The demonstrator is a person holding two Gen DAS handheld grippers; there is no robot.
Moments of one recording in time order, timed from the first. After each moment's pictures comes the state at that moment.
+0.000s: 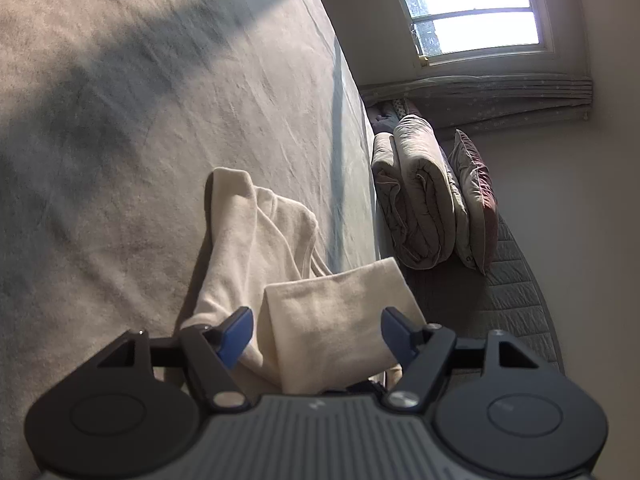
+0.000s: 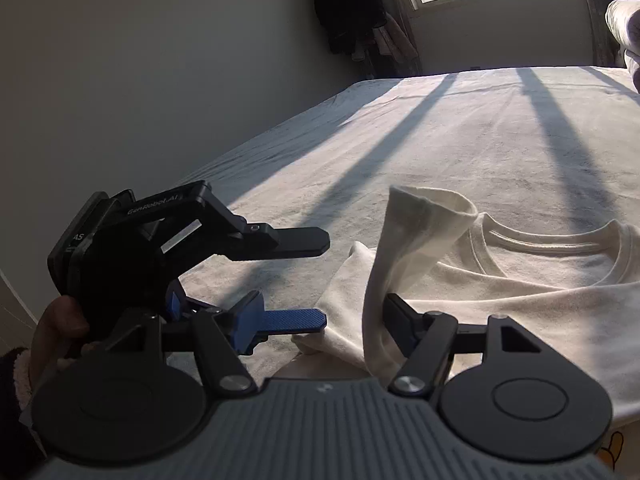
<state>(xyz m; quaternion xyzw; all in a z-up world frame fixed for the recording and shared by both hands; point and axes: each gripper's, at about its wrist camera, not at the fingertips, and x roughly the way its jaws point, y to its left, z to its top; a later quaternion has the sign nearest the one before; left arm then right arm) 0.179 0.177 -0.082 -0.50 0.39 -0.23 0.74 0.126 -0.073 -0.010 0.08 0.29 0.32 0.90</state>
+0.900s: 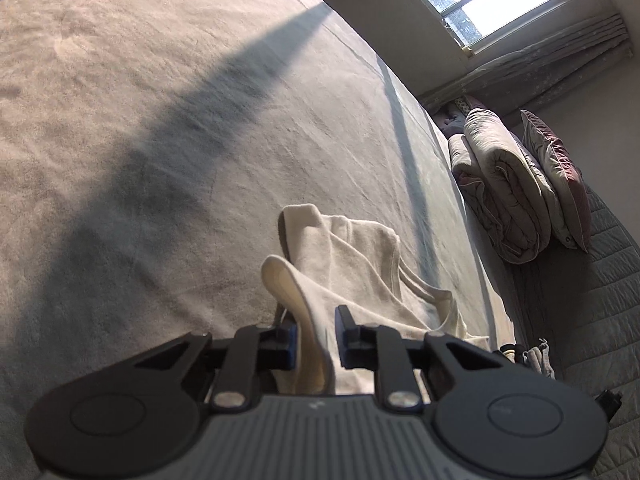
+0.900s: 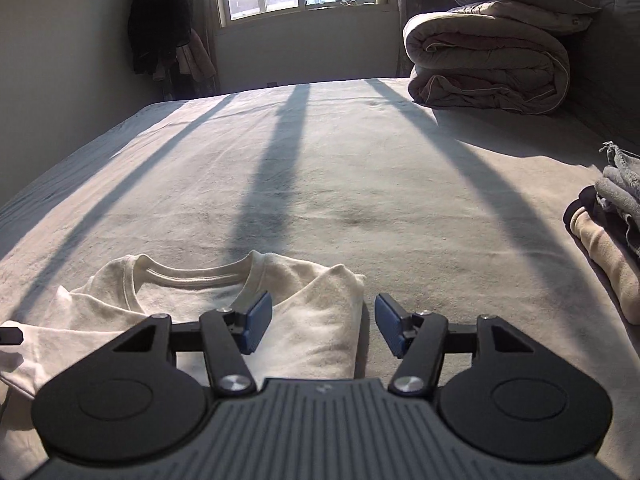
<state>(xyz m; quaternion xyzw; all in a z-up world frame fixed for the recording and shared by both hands) 0.169 0.168 -0.056 -0.34 0.41 -0.11 0.84 0.163 -0.244 -0.019 0.07 0.30 0.01 0.95</state>
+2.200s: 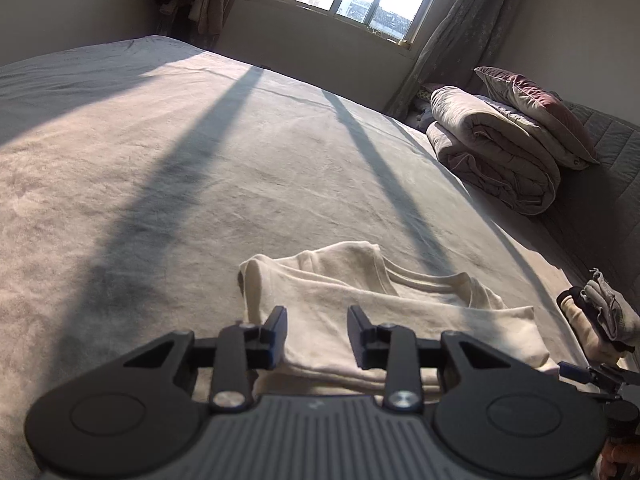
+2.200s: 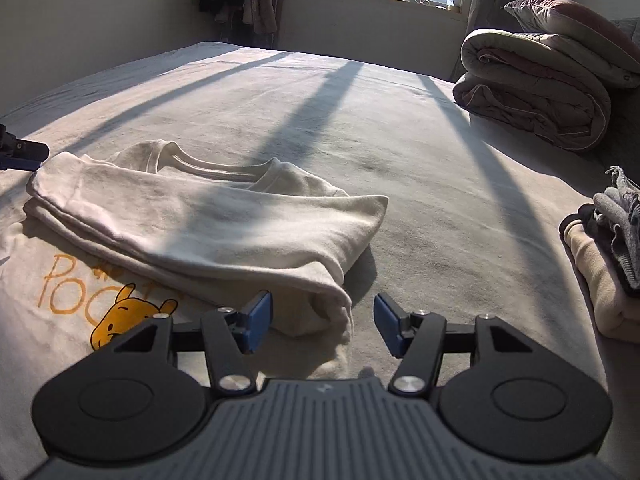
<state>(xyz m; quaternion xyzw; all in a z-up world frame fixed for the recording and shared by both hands) 0.156 0.117 -0.034 -0.15 0.32 -0.11 0.93 0.105 -0.240 -0.047 -0.09 0.31 0.06 0.94</state>
